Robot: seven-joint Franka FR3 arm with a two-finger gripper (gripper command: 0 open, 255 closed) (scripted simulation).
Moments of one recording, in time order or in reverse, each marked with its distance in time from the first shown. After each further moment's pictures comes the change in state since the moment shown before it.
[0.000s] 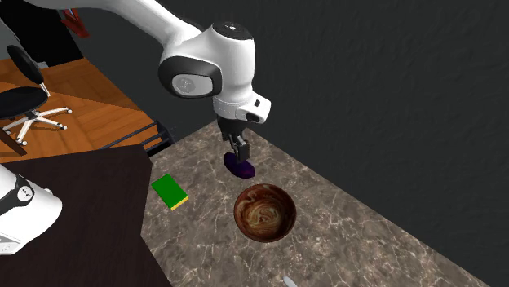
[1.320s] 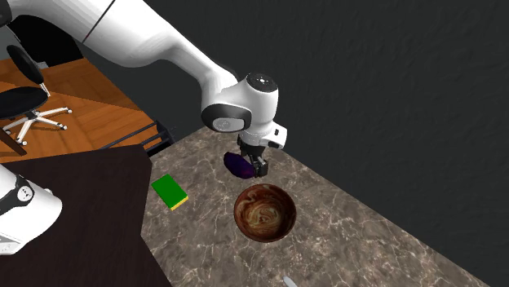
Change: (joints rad) arm -0.002 0.345 0.022 0.251 0.022 0.090 -0.046
